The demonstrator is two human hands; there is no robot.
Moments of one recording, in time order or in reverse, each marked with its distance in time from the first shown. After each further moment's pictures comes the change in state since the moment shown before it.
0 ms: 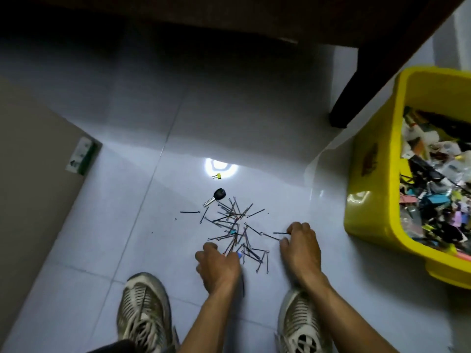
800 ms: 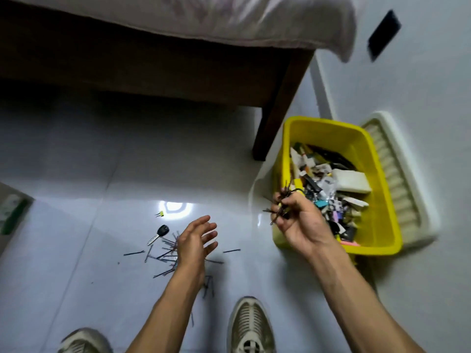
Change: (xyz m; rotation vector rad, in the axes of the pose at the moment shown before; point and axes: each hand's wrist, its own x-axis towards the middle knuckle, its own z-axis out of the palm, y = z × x) left_hand -0.073 0.118 -0.022 -0.849 -0.523 0.131; right_hand -0.031 0.006 -0.211 1.826 -0.097 0.112
